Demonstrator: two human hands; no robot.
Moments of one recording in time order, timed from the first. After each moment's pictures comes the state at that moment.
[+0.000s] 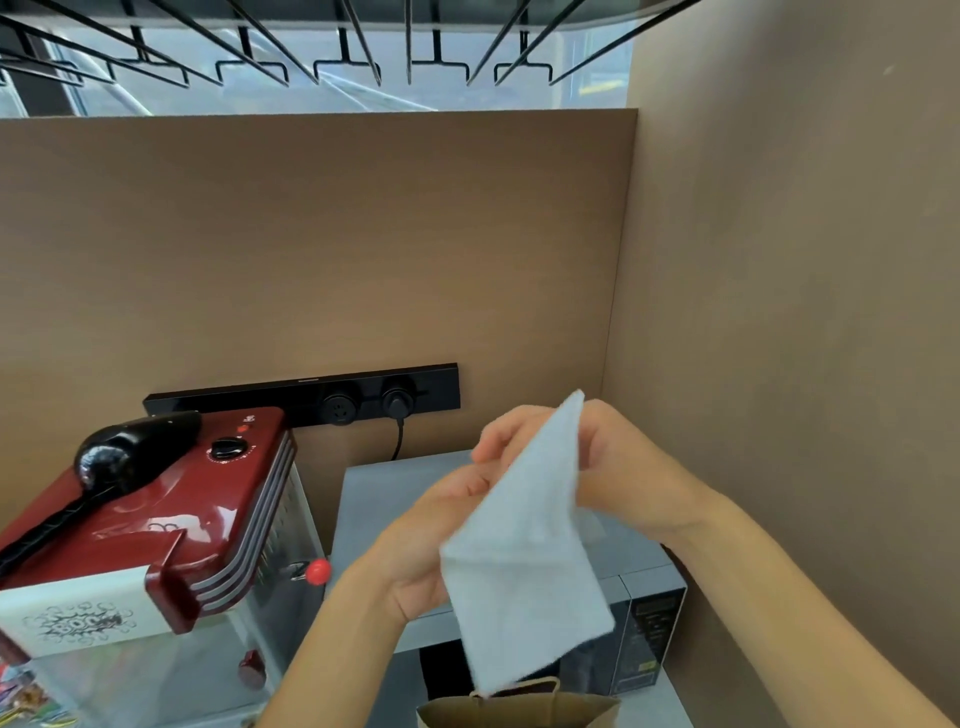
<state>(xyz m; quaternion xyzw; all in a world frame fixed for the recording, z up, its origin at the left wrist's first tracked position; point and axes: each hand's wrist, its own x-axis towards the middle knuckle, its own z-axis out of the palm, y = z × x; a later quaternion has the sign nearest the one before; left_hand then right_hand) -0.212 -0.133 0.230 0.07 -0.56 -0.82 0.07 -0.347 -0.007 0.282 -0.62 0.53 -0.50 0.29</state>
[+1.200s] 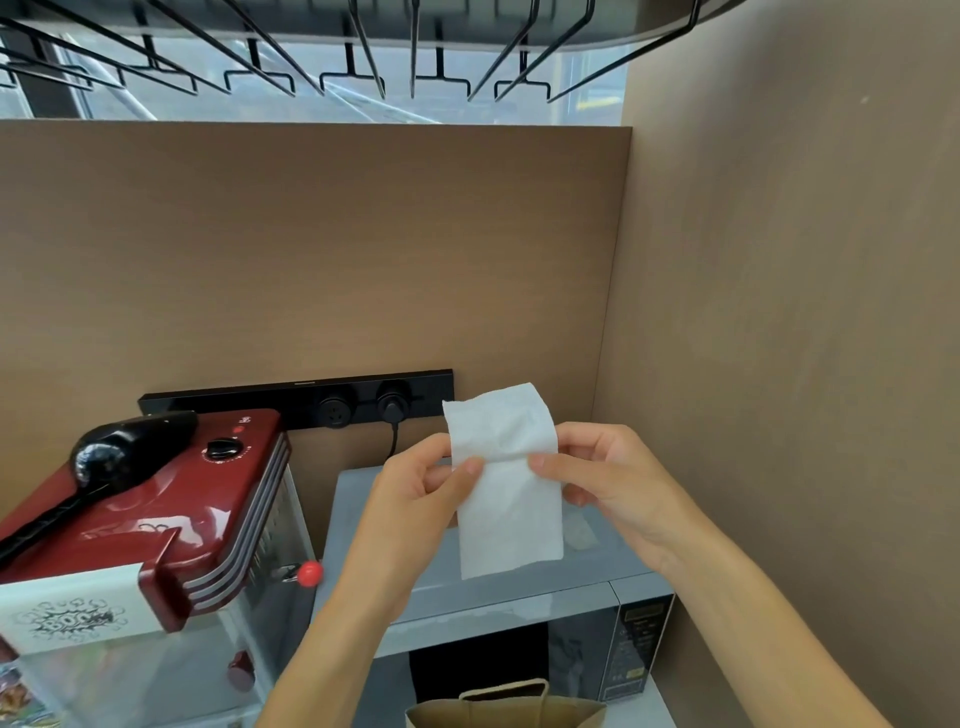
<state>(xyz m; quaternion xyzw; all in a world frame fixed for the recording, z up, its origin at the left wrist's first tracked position) -0.202 -0.129 0.235 0.16 -0.70 -0.62 0.31 -0.362 -0.004 0.251 -0.42 0.60 -0.61 0.30</state>
